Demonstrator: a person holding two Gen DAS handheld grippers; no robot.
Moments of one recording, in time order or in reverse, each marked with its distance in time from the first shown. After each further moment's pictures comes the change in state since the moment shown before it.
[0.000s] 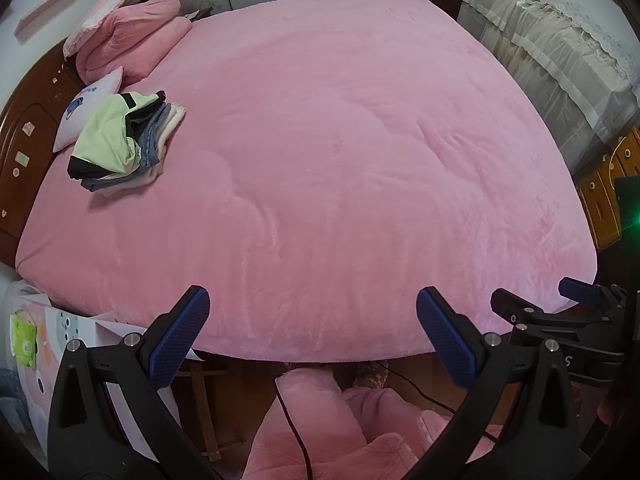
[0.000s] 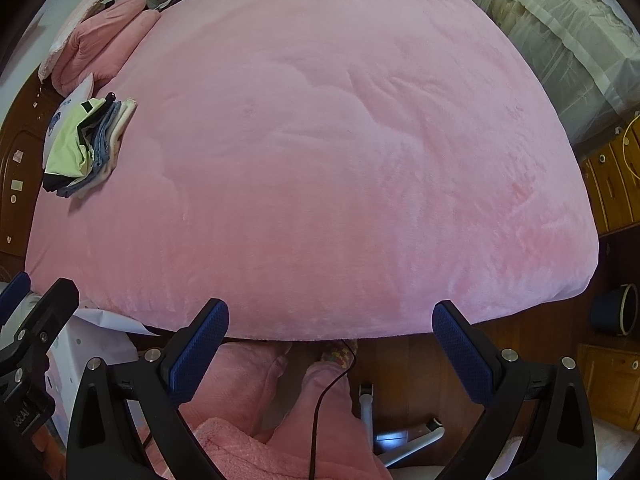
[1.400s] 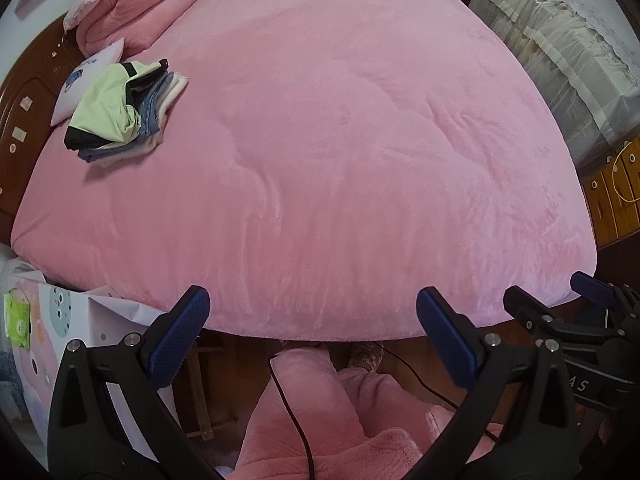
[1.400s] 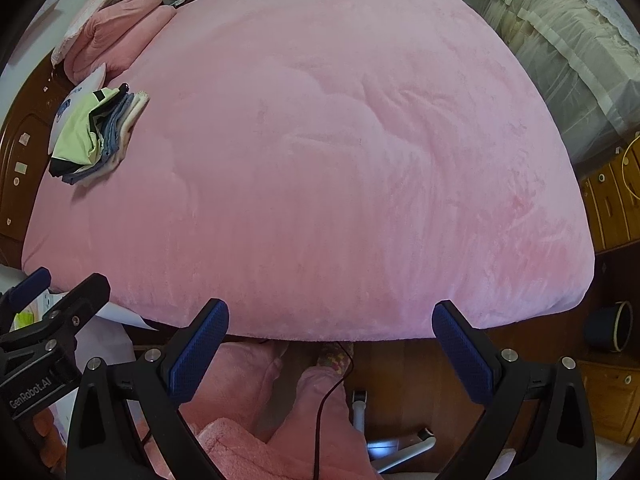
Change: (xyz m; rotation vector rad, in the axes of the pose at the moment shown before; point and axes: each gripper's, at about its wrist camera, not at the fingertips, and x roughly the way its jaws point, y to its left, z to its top) left arm 0.021 0.012 -0.008 -0.052 0.087 -0.008; right arm -0.018 0.003 -0.004 -0.072 -0.037 -0.006
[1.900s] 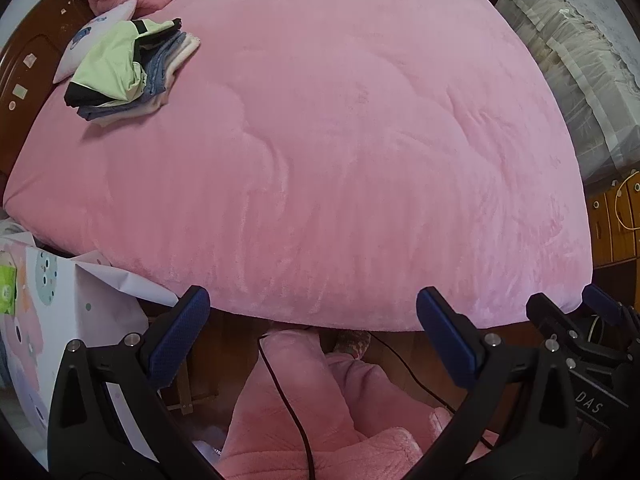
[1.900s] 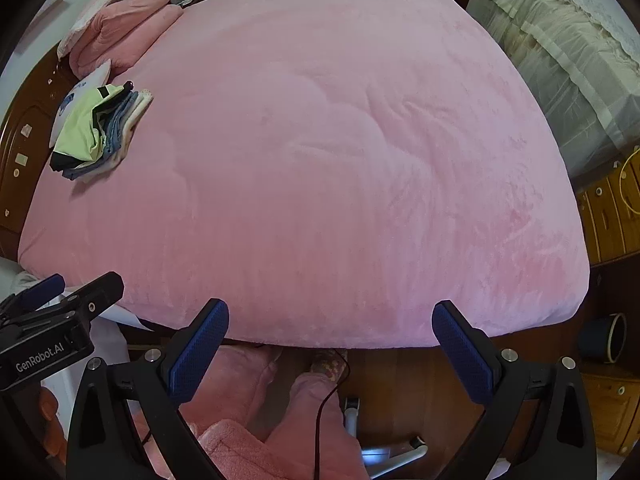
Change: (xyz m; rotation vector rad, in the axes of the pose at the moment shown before) left arm 0.024 0.026 0.001 -0.110 0.092 -0.018; right arm -0.018 0.009 -0.003 -0.024 -0.032 -0.011
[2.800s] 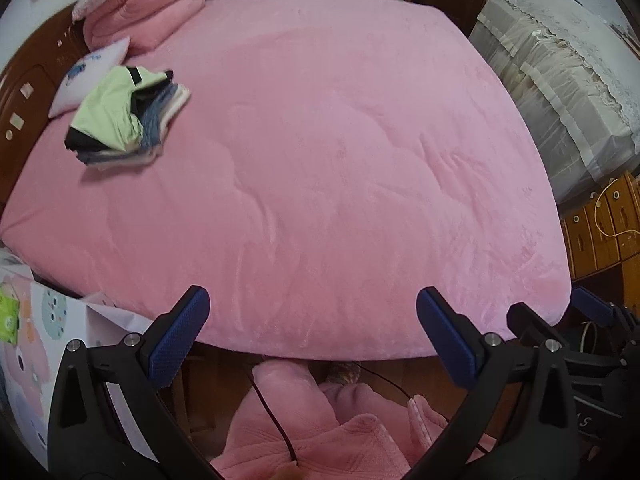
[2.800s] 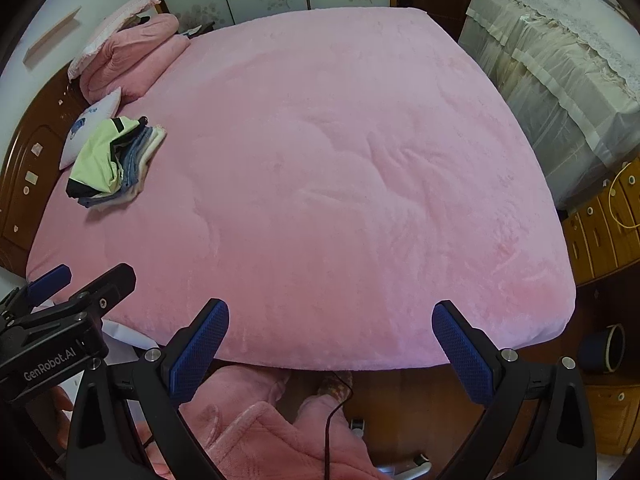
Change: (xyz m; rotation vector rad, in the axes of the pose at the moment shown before) left arm -0.074 -0.015 0.017 0.032 -0.116 -0.059; right arm -0.077 0.025 0.032 -0.002 -0.107 0.005
